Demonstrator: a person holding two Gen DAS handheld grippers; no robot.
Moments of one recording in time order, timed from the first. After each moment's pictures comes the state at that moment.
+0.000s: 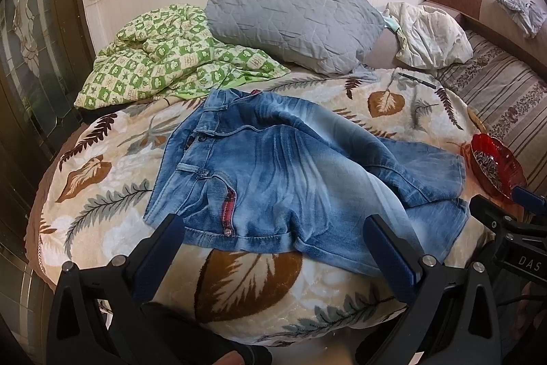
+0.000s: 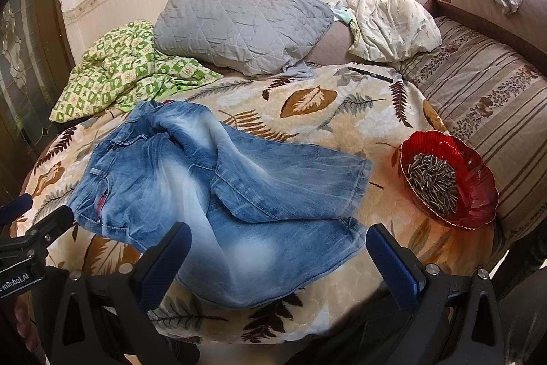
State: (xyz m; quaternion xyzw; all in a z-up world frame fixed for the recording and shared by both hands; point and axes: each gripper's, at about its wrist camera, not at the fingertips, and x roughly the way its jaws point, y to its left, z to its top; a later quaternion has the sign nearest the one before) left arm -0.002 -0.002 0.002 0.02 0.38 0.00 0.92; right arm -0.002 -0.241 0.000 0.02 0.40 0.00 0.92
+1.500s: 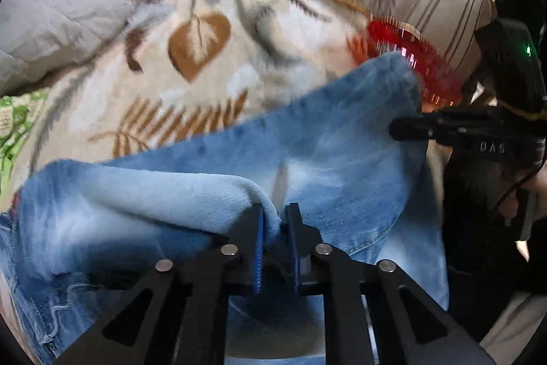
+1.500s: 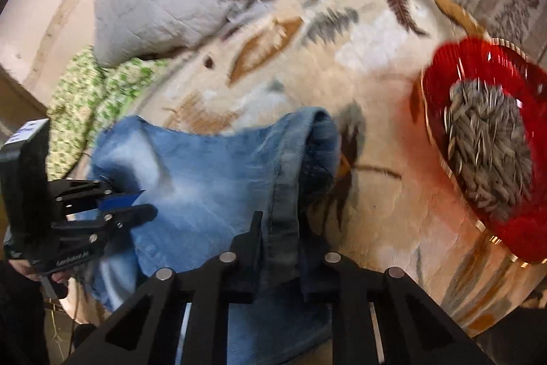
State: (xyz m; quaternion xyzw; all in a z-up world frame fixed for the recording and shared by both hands) left arm 0.194 -0.132 -0.054 0.18 0.50 -0.40 0.75; right arm 0.121 -0.351 -0.083 0.20 0.50 0.03 0.84
